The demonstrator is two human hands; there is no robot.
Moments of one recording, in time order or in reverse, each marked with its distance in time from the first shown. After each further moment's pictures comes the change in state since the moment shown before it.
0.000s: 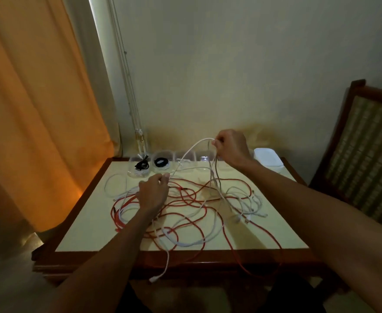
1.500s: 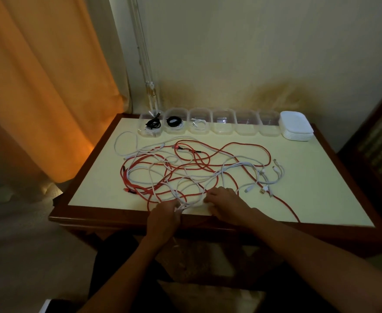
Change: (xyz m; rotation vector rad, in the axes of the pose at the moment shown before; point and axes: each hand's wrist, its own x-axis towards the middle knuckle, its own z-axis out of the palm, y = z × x) left_hand -0.099 -0.101 0.052 0.243 -0.205 0.070; right_hand -0.176 0.056 0.125 -0.211 -0.795 -0.393
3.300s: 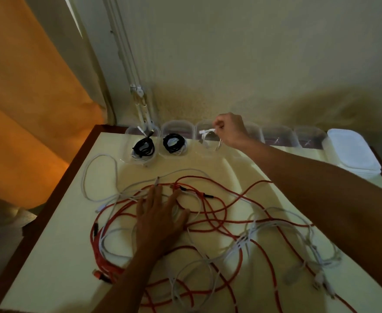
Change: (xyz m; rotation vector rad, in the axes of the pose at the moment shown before) left_hand 0.215 -0.045 0.027 0.402 -0.031 -0.014; right_hand 0.331 0.180 -0.104 0.372 0.431 0.423
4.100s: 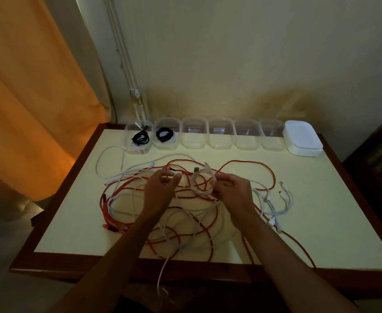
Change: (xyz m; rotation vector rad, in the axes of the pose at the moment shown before) left_hand -0.064 0.058 -0.085 -1.077 0.093 -0.198; right_hand -0.293 -0.039 -0.052 1.001 0.100 0.535
